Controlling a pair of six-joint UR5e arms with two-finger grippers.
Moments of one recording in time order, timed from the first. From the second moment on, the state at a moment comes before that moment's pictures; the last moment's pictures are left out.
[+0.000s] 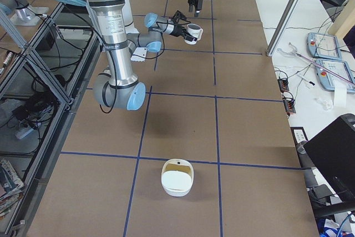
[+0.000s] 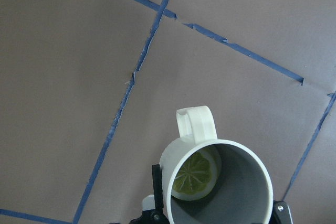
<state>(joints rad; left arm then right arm) -0.69 -2.54 -1.76 -1.39 -2.22 -1.59 0.24 -1.26 1.93 -0.92 0.90 0.71</state>
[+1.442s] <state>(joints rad) -0.70 -2.49 -1.78 -1.39 -2.22 -1.59 0.53 -2.01 1.77 0.03 0.99 1.27</state>
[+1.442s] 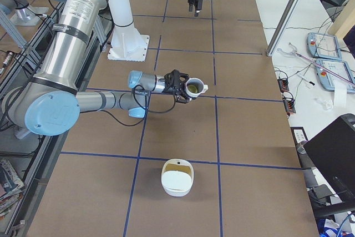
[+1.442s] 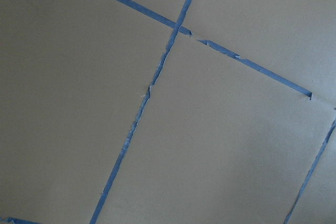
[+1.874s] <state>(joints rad) -0.70 -2.48 -1.79 -1.39 -2.22 -1.59 1.06 -1.99 1.40 0.35 1.60 1.32</state>
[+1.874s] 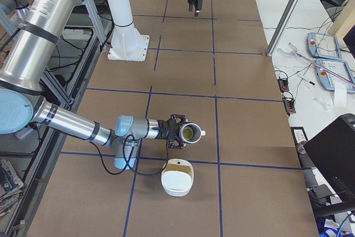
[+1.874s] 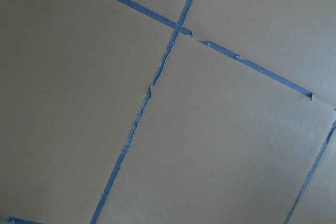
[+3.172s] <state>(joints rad) -0.69 -2.47 -1.80 -1.39 -2.19 -1.60 1.29 -1.87 1.18 0.71 1.66 2.73</state>
